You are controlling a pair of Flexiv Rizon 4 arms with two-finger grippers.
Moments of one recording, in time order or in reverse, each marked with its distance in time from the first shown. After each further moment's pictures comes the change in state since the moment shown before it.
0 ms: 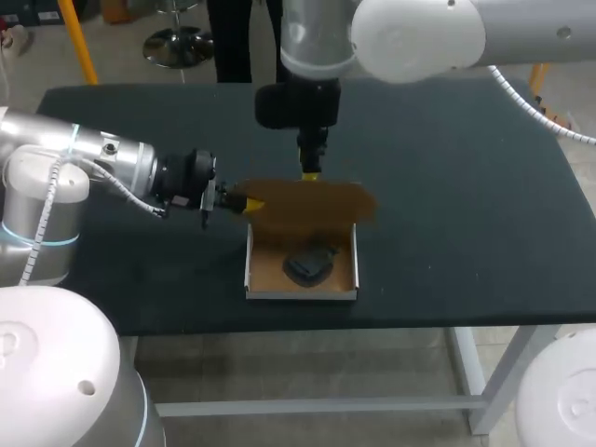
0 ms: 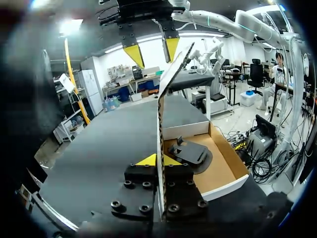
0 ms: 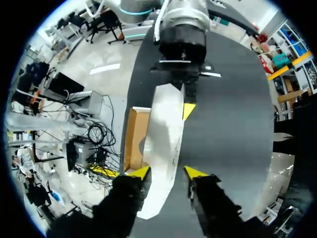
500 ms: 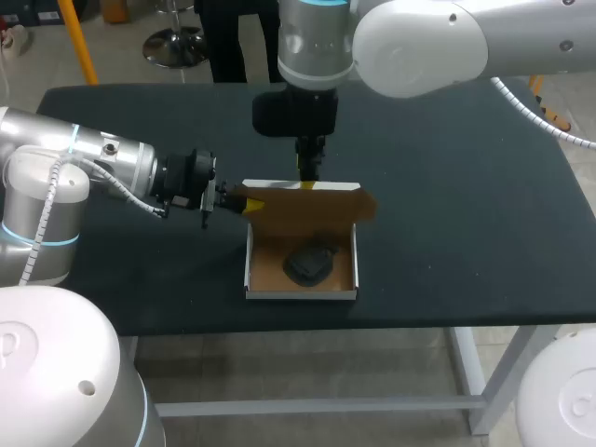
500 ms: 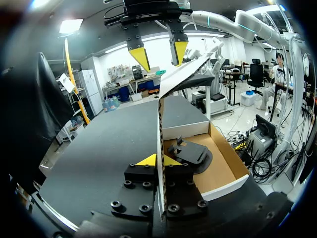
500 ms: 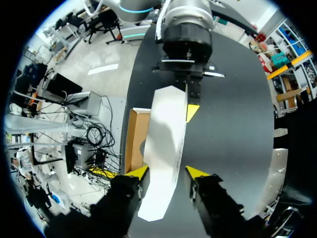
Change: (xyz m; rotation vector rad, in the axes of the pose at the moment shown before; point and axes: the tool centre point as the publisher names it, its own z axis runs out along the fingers) left arm 0.000 0.000 0.000 0.000 0.000 0.000; right arm 0.007 0.004 0.007 0.002 -0.016 0.012
